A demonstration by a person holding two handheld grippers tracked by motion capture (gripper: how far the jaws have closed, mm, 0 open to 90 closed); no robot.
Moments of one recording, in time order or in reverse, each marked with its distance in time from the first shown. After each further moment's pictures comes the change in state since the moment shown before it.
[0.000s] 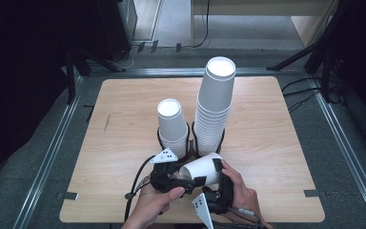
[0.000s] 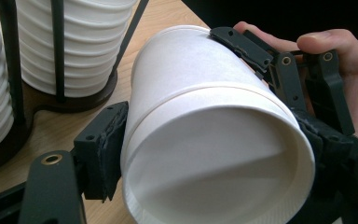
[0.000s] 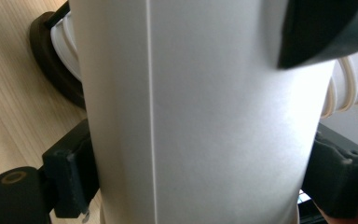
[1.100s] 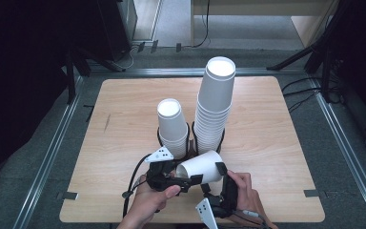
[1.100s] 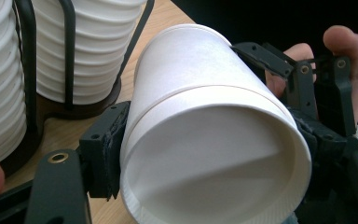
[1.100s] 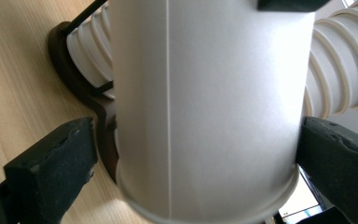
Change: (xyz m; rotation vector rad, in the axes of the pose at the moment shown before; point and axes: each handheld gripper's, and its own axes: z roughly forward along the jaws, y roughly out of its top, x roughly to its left) left arm 0.005 0.004 -0.009 -0.027 -0.015 0.019; right arm -0.004 -0.007 -0.013 -0.051 0.034 -0.004
